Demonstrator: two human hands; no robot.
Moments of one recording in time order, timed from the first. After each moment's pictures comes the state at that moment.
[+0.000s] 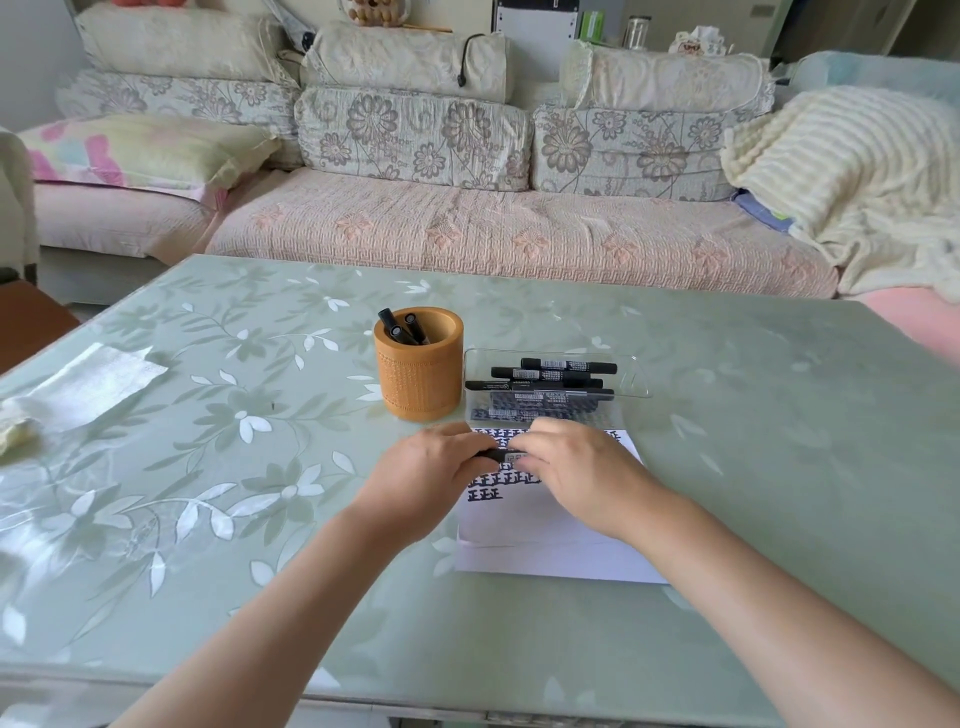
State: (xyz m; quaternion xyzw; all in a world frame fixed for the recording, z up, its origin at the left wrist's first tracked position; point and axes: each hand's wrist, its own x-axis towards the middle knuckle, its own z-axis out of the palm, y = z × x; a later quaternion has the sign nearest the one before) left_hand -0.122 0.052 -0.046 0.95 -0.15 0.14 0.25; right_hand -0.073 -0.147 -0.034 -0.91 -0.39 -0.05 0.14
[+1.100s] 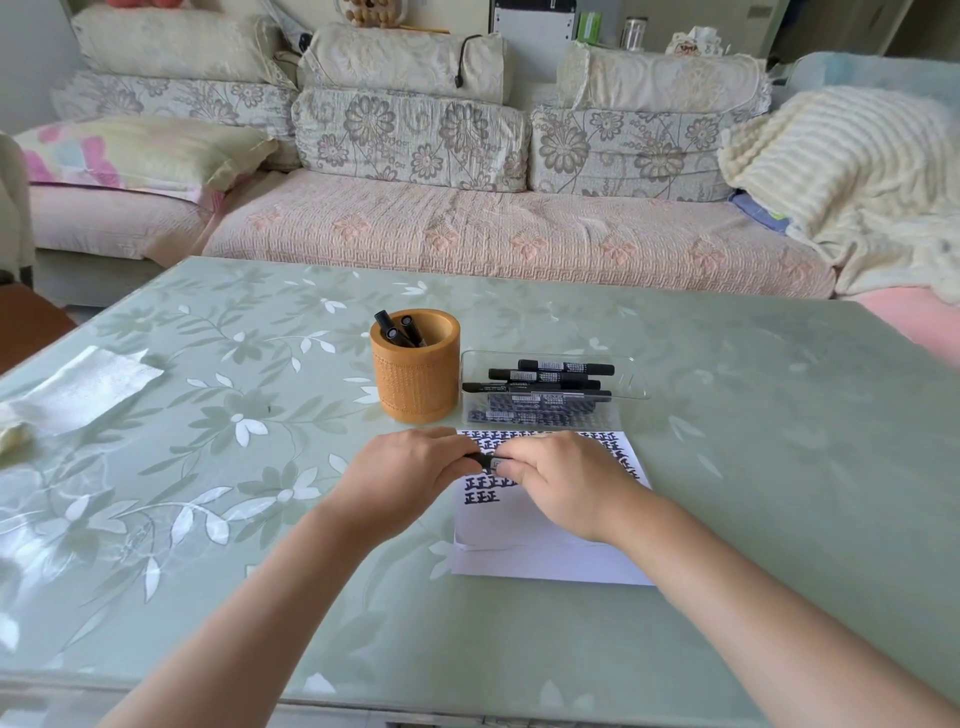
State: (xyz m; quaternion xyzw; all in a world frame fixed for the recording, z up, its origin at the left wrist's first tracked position) left_hand -0.123 0.072 -0.046 0.96 -0.17 0.15 0.15; right_hand -0.079 -0.139 -0.034 -0.90 -0.37 -0.03 0.21
